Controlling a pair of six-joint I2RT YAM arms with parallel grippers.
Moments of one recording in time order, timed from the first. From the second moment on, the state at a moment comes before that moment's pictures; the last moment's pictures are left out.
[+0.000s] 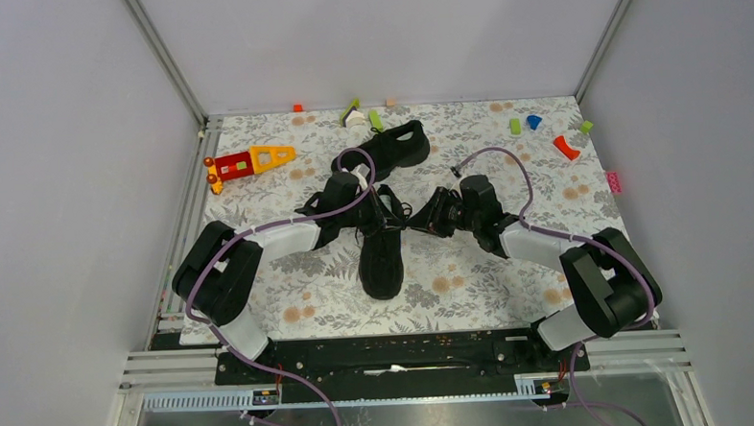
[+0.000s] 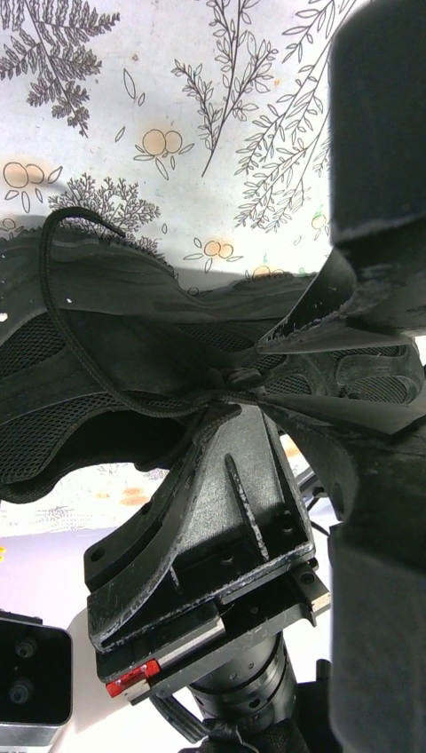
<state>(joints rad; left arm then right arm) -0.60 1.67 0.89 0.16 0.40 -0.98 0.47 1.49 0.65 0.28 -0.41 0.93</state>
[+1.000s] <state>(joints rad) -0.60 1.67 0.89 0.16 0.40 -0.99 0.47 1.55 0.67 0.33 -0.47 0.94</state>
